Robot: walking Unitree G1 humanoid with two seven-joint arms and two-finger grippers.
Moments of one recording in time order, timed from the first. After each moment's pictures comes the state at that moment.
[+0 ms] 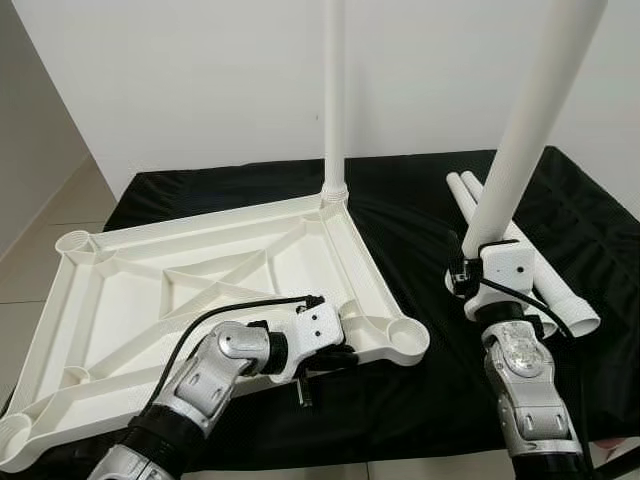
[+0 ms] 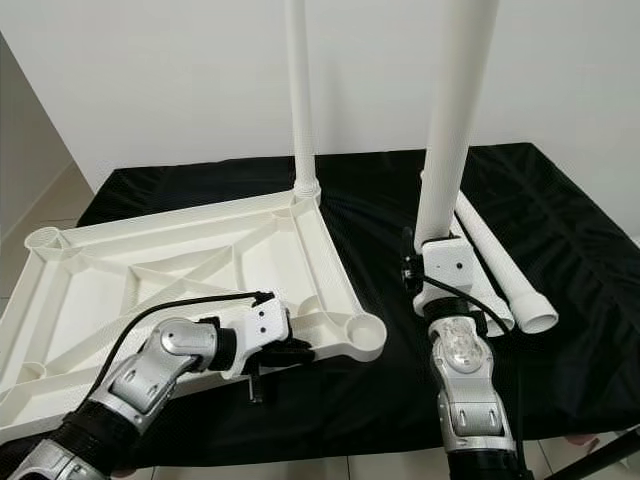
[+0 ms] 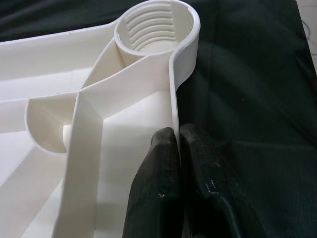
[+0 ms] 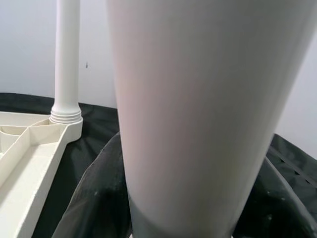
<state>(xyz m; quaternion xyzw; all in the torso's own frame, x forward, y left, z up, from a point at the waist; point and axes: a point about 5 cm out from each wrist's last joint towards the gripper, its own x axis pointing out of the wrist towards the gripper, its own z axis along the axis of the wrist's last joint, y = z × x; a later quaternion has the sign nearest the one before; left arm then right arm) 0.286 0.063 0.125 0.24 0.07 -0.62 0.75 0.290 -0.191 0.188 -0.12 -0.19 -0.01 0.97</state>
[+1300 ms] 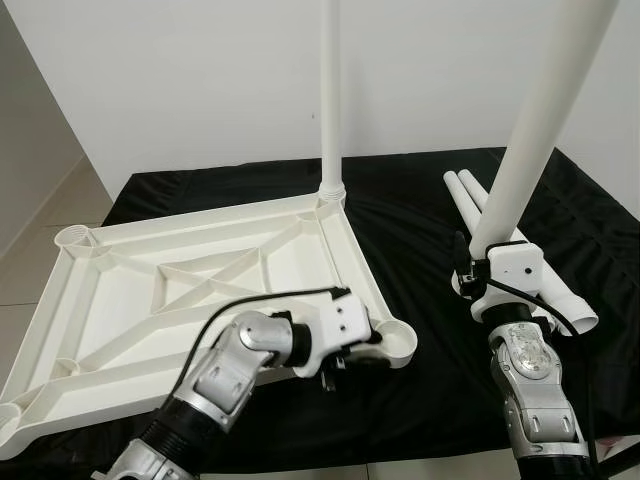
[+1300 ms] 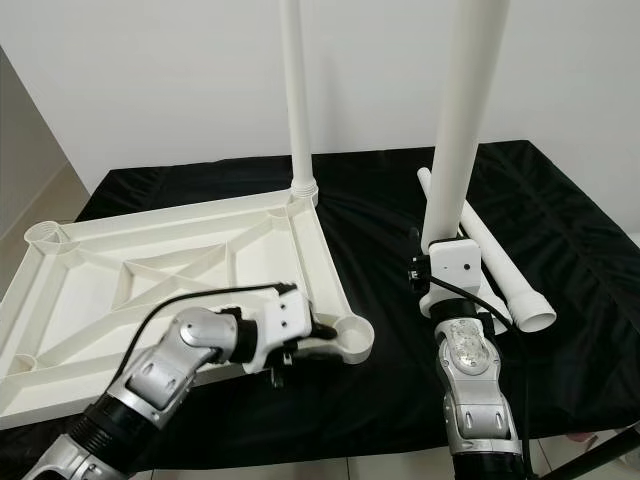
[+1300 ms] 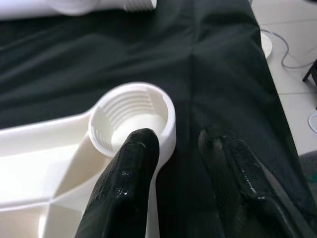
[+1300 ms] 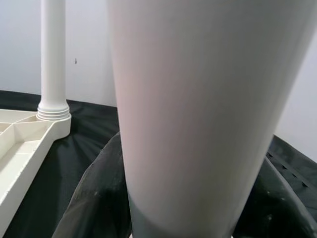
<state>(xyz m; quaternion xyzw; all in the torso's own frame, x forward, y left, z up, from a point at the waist) 0.278 0.033 0.143 0.23 0.03 -0.64 0.73 0.288 -0.198 0.190 -0.13 -0.19 -0.02 0.97</state>
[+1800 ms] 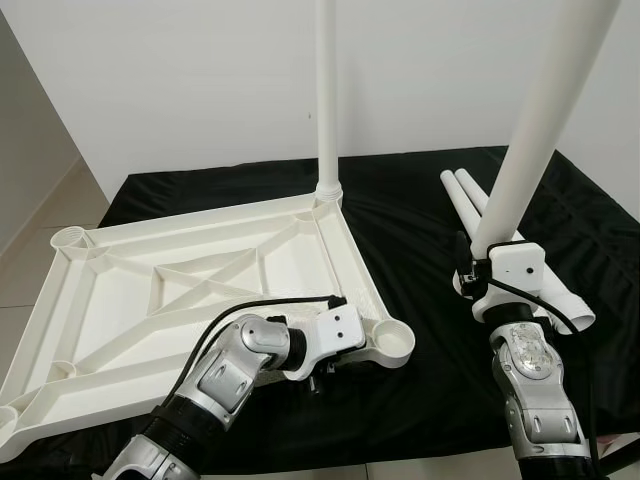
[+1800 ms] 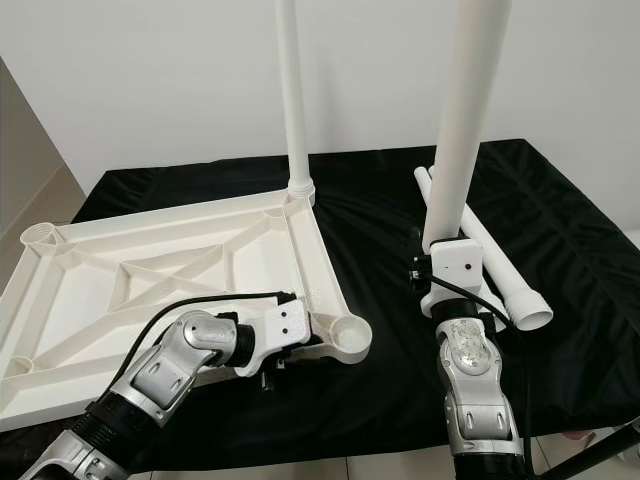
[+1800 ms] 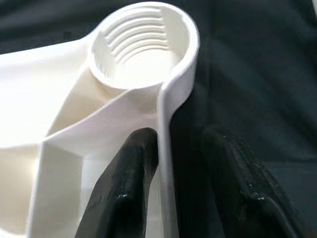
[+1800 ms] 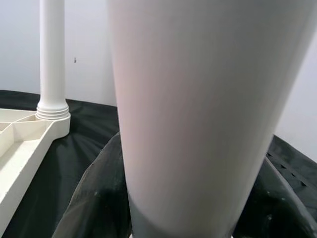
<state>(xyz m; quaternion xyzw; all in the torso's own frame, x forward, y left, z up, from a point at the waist) 0.289 0.039 0.129 0.27 0.09 -0.62 0.73 0.288 -0.197 0.192 -0.13 -0.19 -0.02 0.97</state>
